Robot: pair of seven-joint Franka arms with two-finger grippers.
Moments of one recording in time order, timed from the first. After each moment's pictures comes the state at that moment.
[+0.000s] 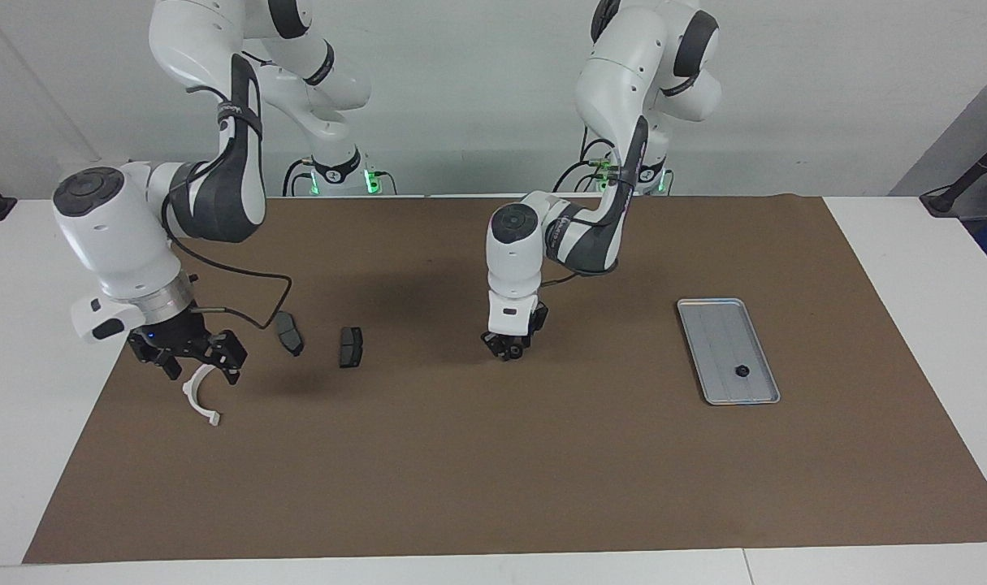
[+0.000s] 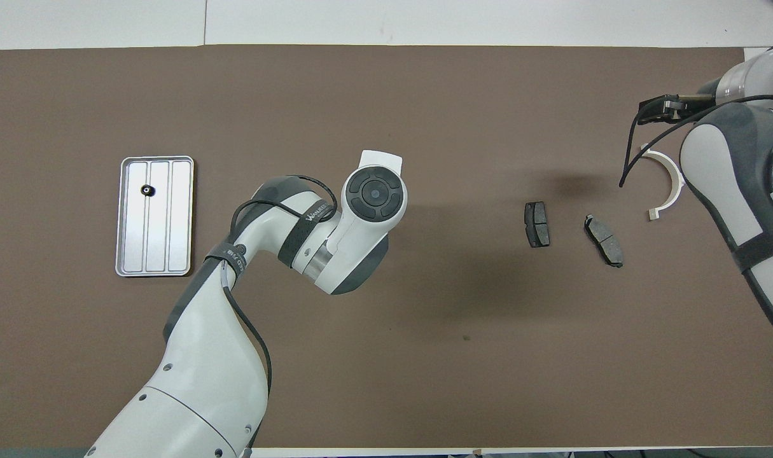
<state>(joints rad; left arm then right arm) -0.69 0.54 0.02 -1.66 0.10 2.23 -1.25 -0.06 0.34 -0.03 -1.61 0.01 2.13 0.02</state>
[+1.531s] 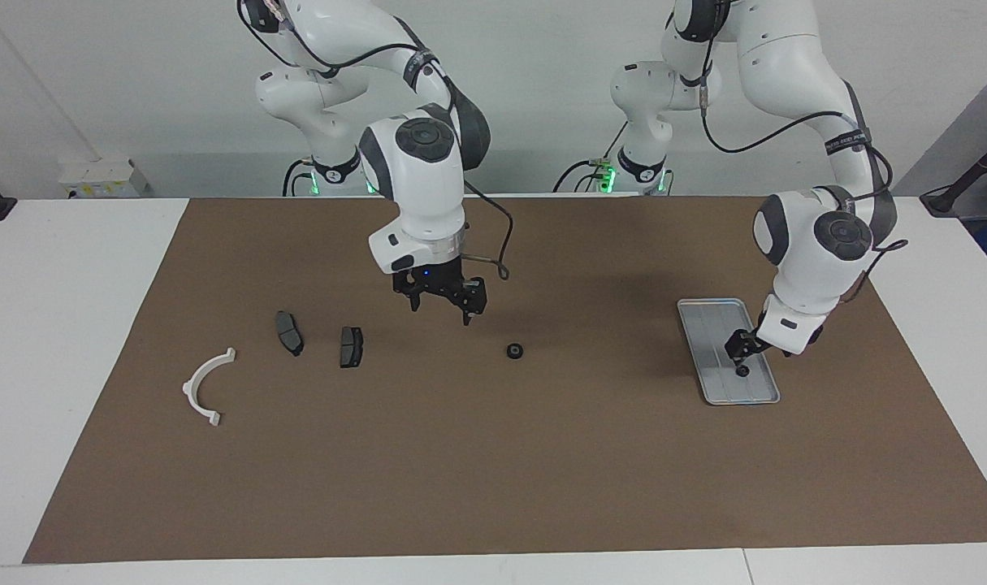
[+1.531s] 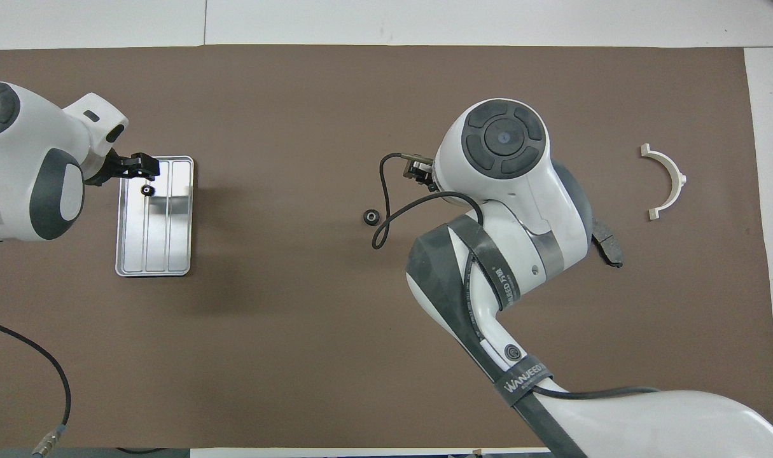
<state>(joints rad) -0.05 0.34 0.05 -1.83 0.13 2.21 -0.14 0.50 0.30 -0.02 -1.64 -0.07 2.04 0.87</state>
